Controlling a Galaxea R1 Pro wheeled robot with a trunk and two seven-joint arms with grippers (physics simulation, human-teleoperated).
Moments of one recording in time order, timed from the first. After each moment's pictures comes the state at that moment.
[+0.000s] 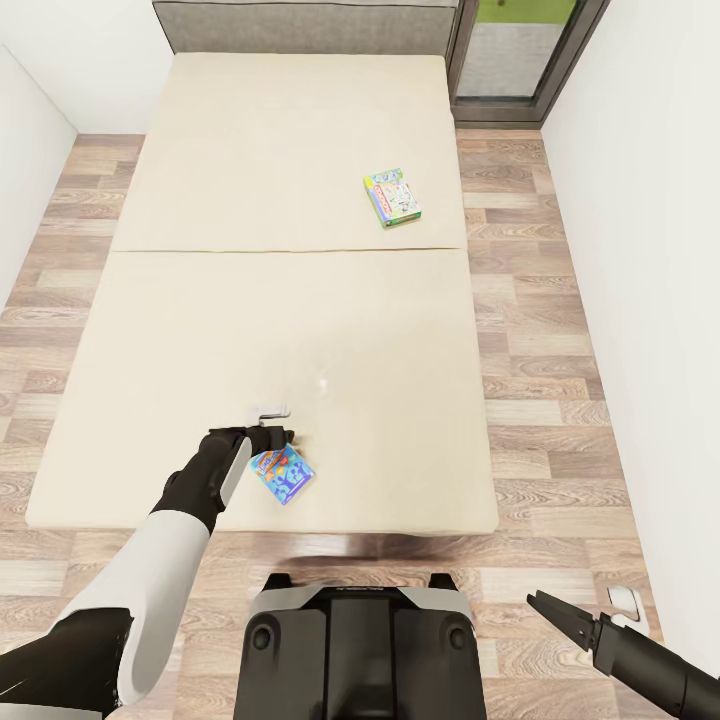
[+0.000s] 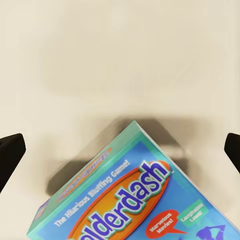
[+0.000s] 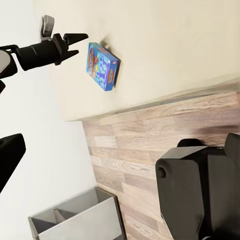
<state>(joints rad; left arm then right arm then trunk) -0.95 -0.06 0.06 -0.73 -0.01 0.58 -0.02 -0.03 -0.08 -0.62 -1.54 -0.13 0.80 1.37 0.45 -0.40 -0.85</state>
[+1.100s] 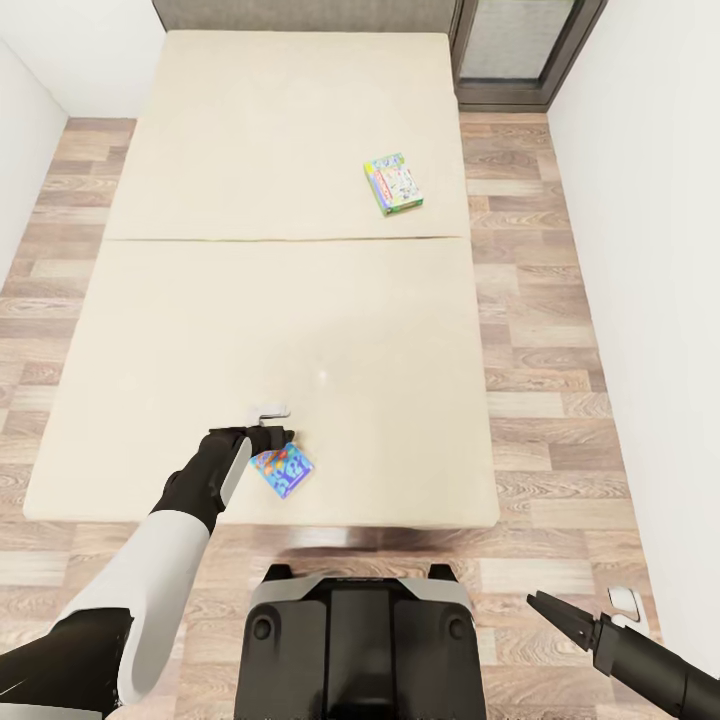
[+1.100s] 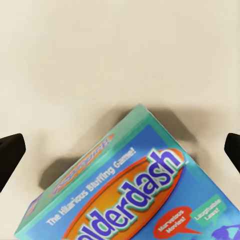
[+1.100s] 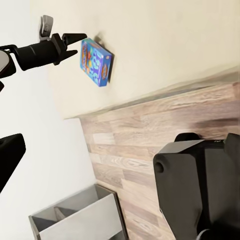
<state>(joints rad) -0.95 -0.06 0.06 -0.73 0.00 0.58 -0.02 -0.03 -0.08 -0.62 -1.54 -0.13 0.80 1.37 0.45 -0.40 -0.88</state>
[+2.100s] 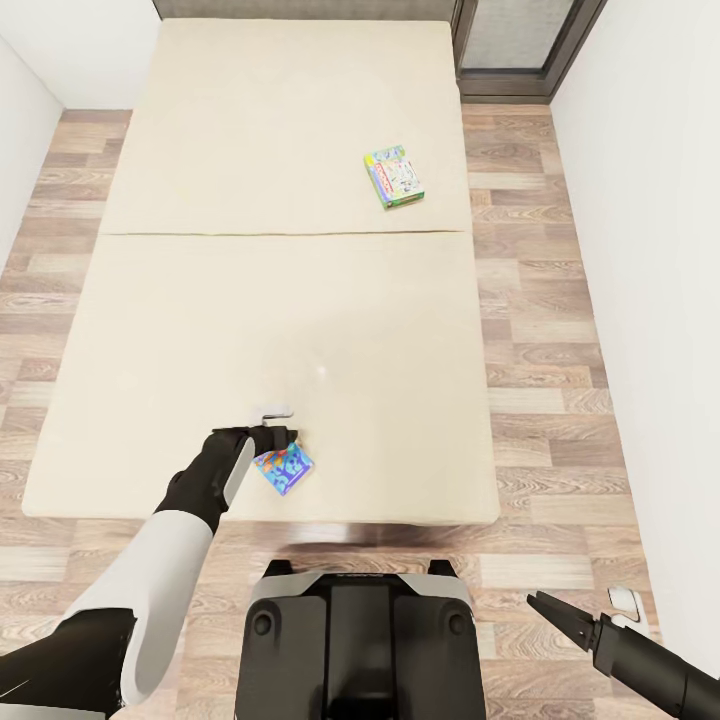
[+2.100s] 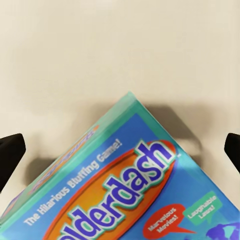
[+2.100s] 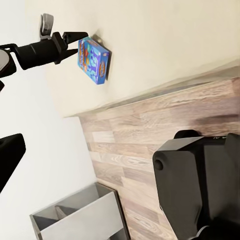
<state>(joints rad) -0.95 -0.07 0.06 -0.73 0.00 0.58 -0.02 -0.03 -0.08 -0.62 -1.54 -0.13 0.80 1.37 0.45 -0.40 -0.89</state>
